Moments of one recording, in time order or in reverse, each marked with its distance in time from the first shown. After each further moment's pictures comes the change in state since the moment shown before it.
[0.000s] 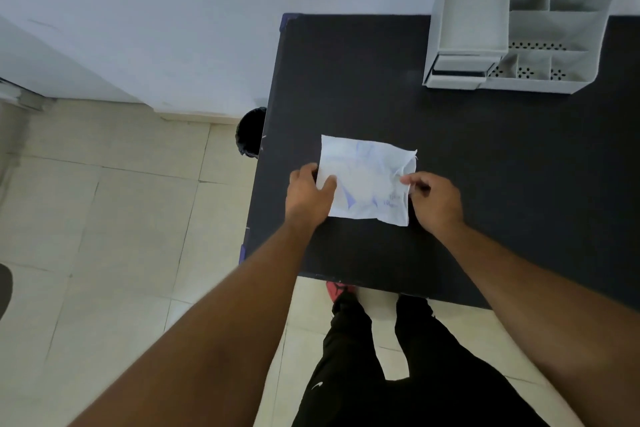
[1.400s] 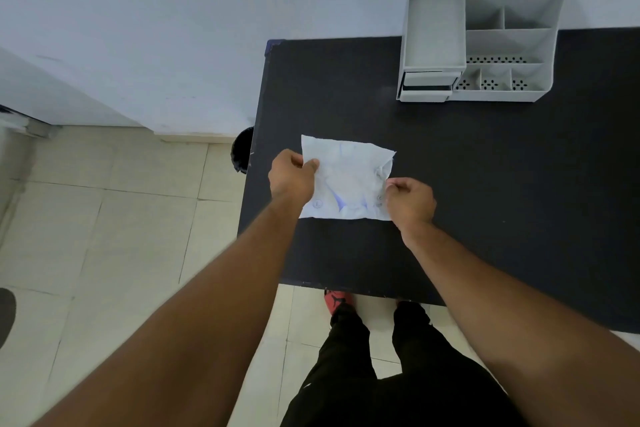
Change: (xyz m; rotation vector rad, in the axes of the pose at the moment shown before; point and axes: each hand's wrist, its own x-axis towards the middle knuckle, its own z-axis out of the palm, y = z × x) left_hand -0.008 0.075 -0.027 -0.215 0.177 -0.151; right_hand -0.009 -0.023 0.003 0.299 0.181 0.256
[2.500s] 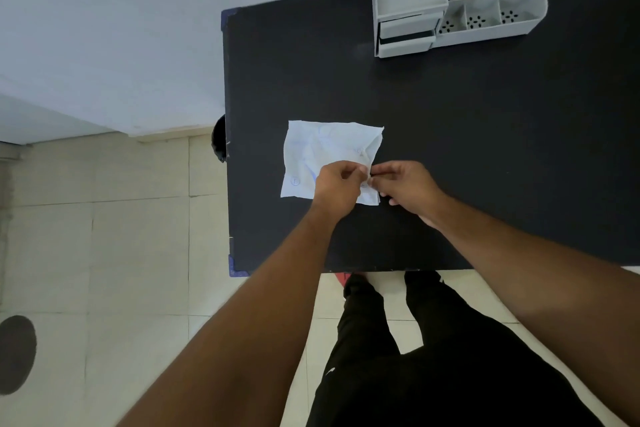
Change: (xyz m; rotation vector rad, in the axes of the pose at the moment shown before) left_hand -0.035 -0.035 0.075 0.056 -0.481 0.148; right_hand 0.003 0.022 -0.023 -0.011 -0.448 0.006
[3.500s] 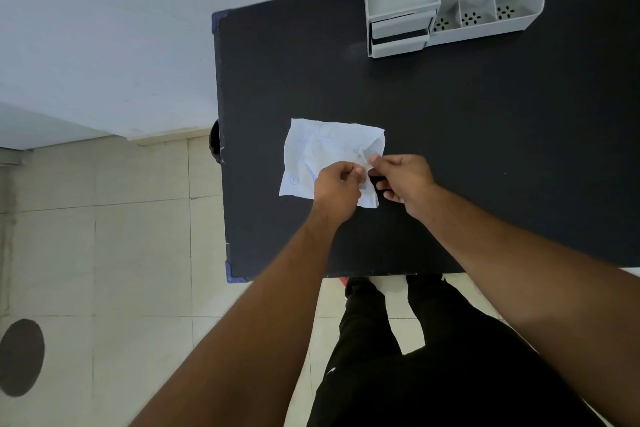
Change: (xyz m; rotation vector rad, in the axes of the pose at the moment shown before) left_hand 0.003 0.006 0.011 0.004 0.036 -0.023; right_hand 0.014 -0.020 0.004 0.237 0.190 0.194
